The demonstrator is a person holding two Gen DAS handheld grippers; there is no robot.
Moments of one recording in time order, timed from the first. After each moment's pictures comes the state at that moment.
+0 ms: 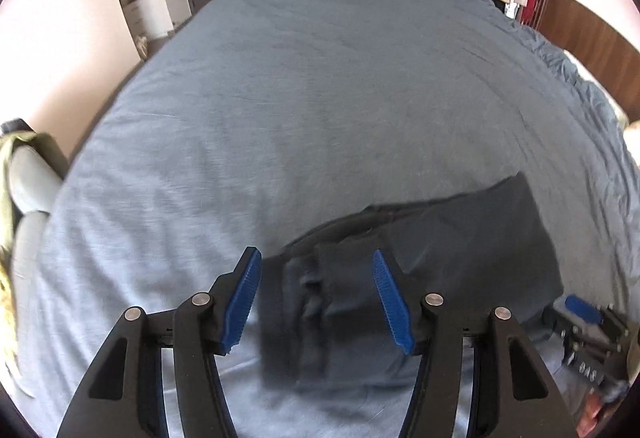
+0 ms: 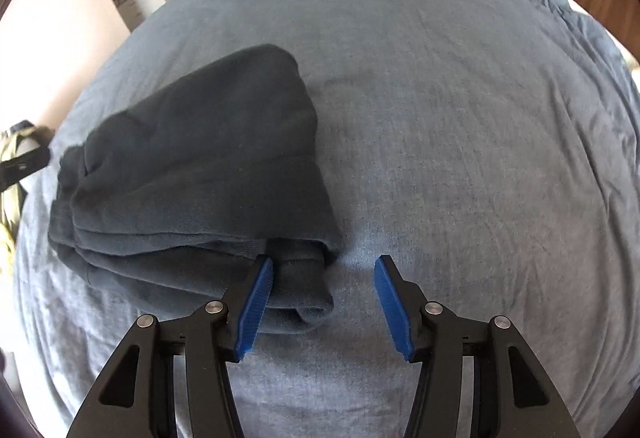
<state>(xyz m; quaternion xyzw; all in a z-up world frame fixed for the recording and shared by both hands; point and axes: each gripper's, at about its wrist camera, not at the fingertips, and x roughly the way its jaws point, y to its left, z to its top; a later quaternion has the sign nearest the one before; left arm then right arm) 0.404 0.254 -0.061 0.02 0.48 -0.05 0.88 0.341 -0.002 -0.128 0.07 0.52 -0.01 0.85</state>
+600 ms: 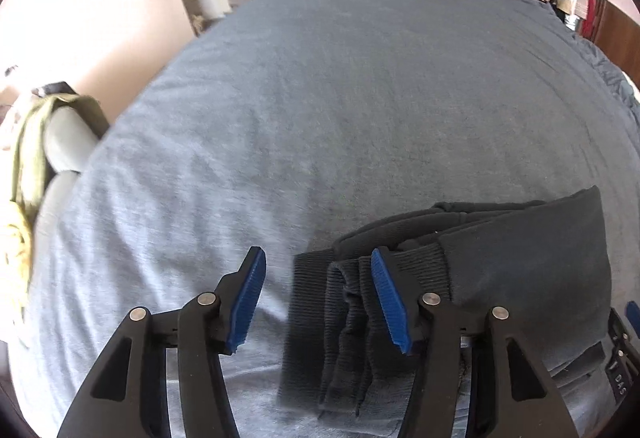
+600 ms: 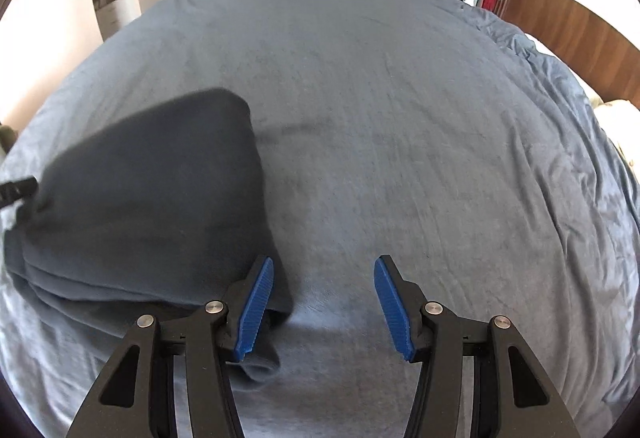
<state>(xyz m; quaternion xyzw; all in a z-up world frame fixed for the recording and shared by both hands) 0.408 0.265 -0.088 0.02 0.48 0.08 0.87 0.358 -0.012 -0.127 -0.01 0.47 -0.08 0.88</state>
